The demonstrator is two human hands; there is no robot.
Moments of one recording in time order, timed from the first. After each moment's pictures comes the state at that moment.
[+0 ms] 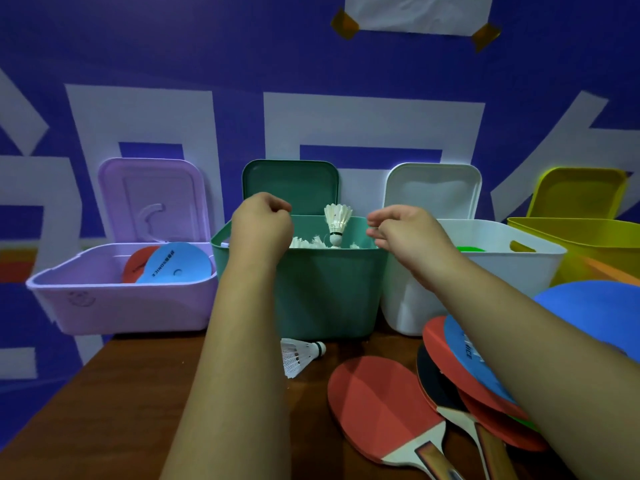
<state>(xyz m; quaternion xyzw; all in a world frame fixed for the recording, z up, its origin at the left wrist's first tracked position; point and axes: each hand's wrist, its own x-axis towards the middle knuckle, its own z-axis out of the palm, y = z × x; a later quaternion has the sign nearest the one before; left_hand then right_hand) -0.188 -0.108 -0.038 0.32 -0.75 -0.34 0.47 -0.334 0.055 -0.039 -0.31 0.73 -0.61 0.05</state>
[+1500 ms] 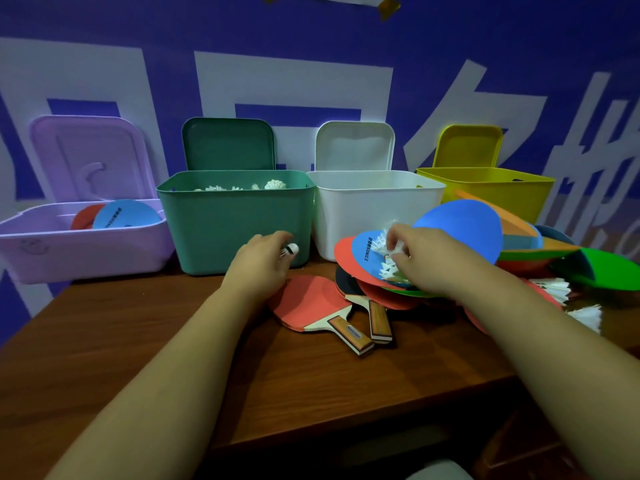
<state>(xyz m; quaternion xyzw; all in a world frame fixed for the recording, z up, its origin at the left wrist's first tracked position) -0.188 -0.023 -0.185 0.15 -0.93 -0.10 0.33 -0.288 0.274 -0.100 -0.36 0.92 -0.11 -0.10</state>
